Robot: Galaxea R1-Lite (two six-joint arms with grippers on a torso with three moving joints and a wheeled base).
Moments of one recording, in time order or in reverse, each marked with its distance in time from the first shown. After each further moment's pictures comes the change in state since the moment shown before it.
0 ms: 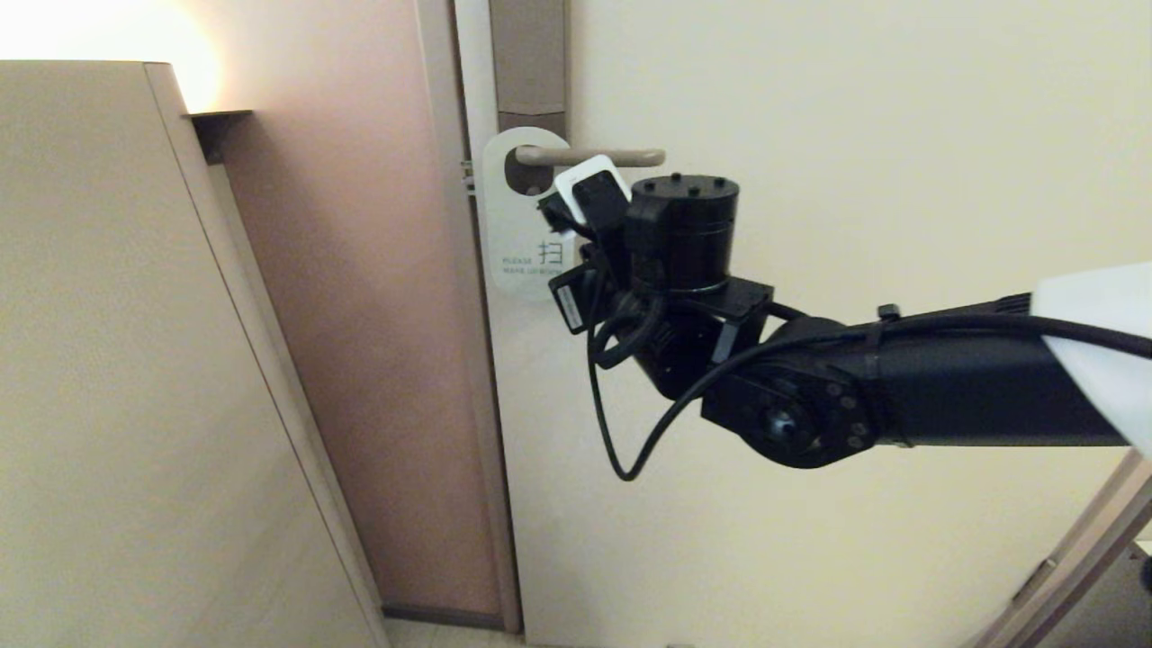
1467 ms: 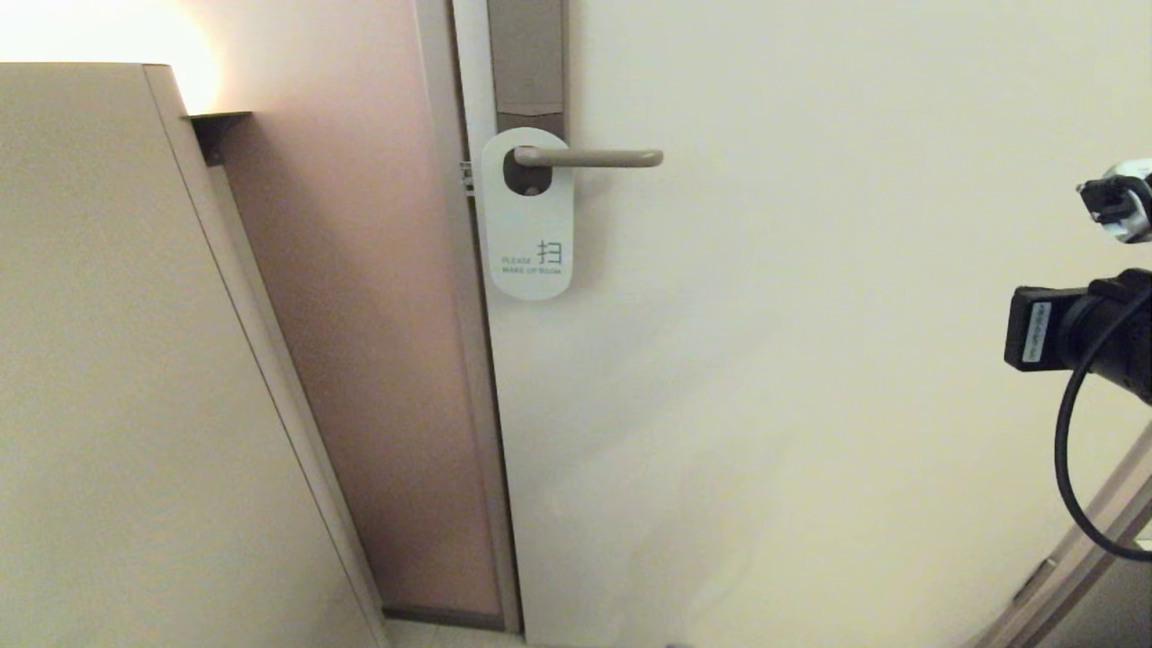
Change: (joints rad) left arm 0.000 0.000 0.000 0.000 0.000 0.000; right arm -0.530 -0.766 0.692 0.289 0.000 0.244
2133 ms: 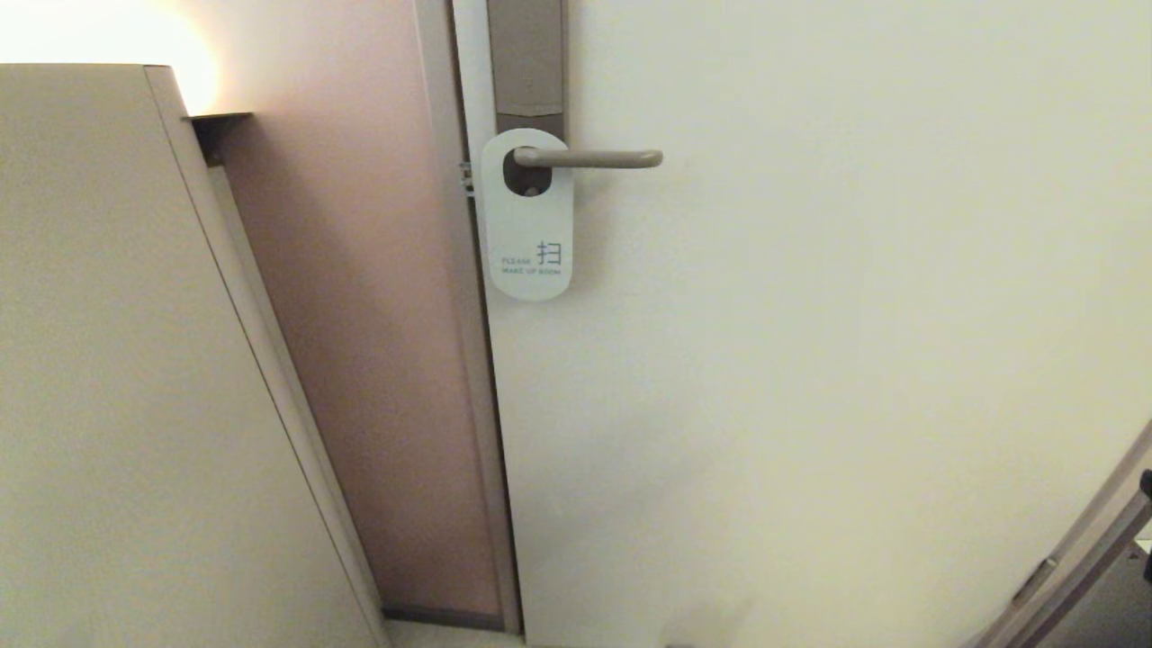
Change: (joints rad) left arm 0.000 0.000 0.000 0.000 0.000 0.000; right arm -0.111 -0.412 0.482 0.006 0.060 0.039
